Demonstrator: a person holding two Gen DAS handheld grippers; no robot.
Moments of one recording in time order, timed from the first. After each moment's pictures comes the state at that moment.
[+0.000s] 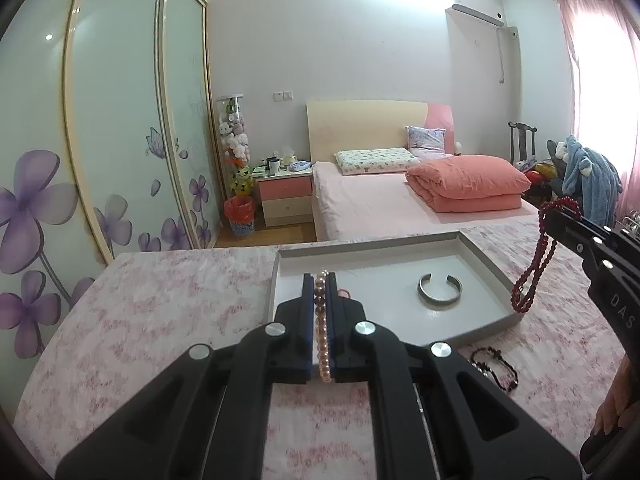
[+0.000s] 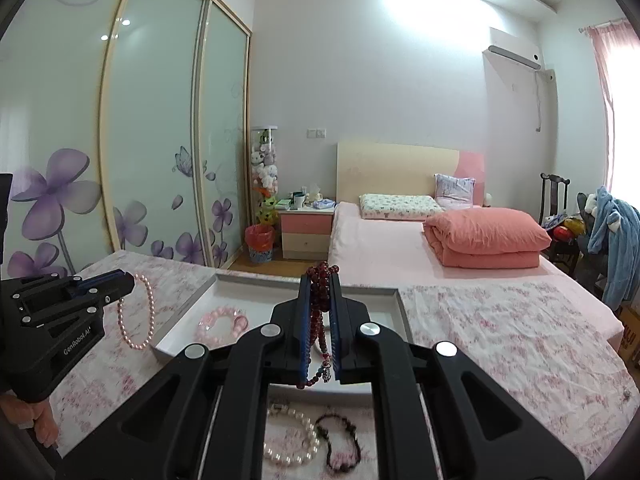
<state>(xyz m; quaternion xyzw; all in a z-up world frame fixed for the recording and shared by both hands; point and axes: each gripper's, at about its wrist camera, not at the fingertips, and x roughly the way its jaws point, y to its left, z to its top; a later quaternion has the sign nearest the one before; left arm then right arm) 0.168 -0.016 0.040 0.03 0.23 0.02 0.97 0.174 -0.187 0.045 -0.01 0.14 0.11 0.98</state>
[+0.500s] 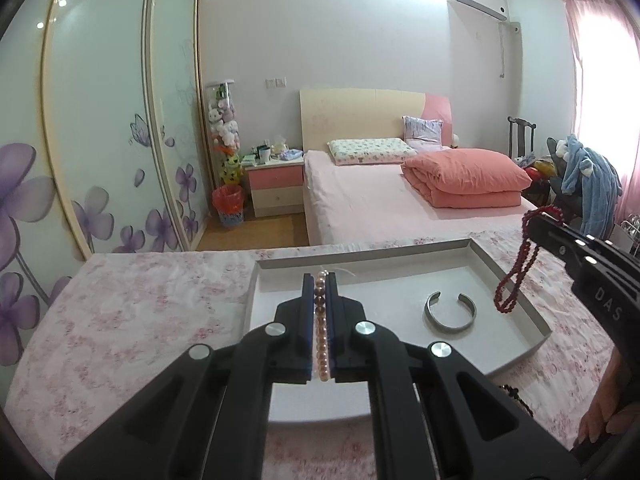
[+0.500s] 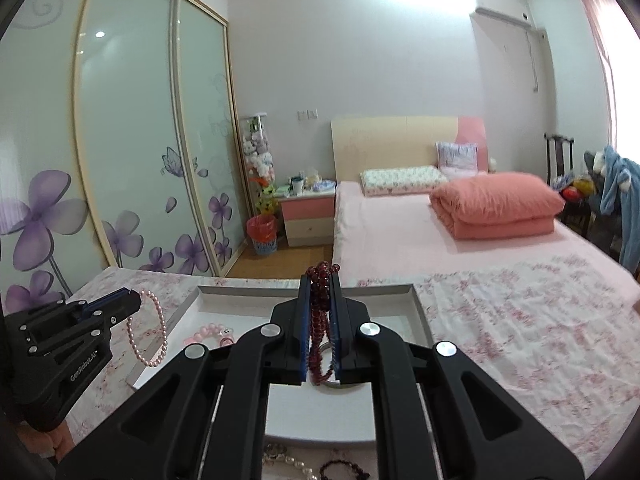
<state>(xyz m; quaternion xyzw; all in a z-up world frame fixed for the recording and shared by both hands) 0.245 -0.015 0.022 0.02 0.26 0.01 0.97 0.254 -0.190 0.026 0.05 0.19 0.12 0.97</state>
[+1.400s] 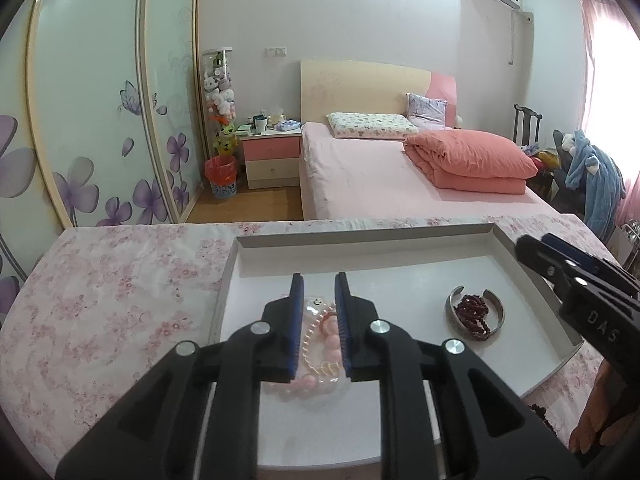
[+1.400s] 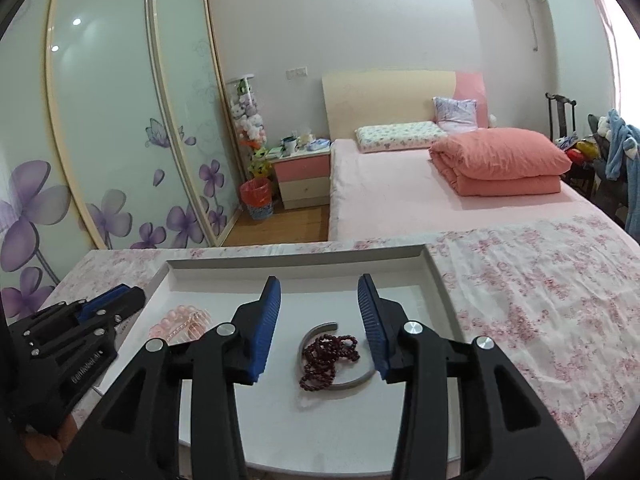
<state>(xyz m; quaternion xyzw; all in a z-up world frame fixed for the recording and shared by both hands) 0.296 -0.004 -0.014 -0.01 0.30 0.01 0.95 0.303 -0.184 -0.013 0.06 0.26 0.11 0.96</state>
